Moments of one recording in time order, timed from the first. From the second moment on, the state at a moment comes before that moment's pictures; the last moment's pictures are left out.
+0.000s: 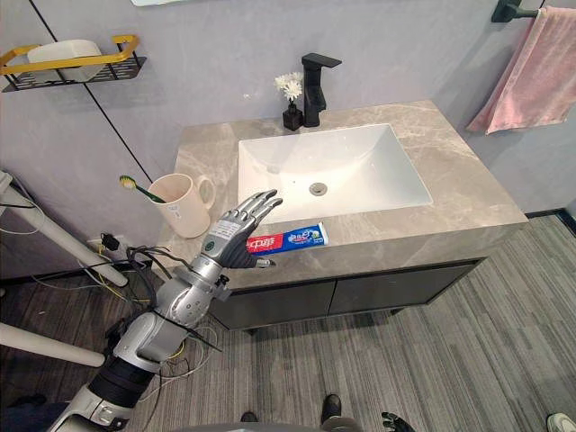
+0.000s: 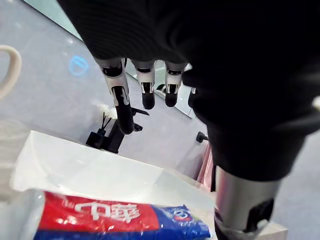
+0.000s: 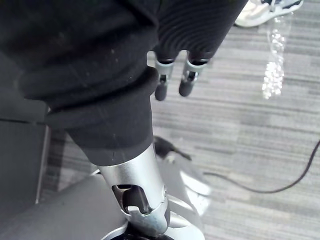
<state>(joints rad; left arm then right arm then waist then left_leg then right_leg) -0.20 0.33 -0.35 -0.05 0.80 -0.16 0.09 0.15 -0.28 0.08 1.09 -0.11 -0.07 0.14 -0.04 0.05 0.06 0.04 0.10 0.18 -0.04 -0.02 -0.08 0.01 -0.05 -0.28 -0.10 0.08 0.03</state>
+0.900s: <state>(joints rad) -0.32 0.38 -0.34 0.20 0.92 -0.14 0.16 0.14 -0.26 0.05 1.08 -0.08 -0.07 0.13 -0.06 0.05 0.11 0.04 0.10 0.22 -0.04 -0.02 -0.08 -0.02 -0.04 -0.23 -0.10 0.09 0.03</state>
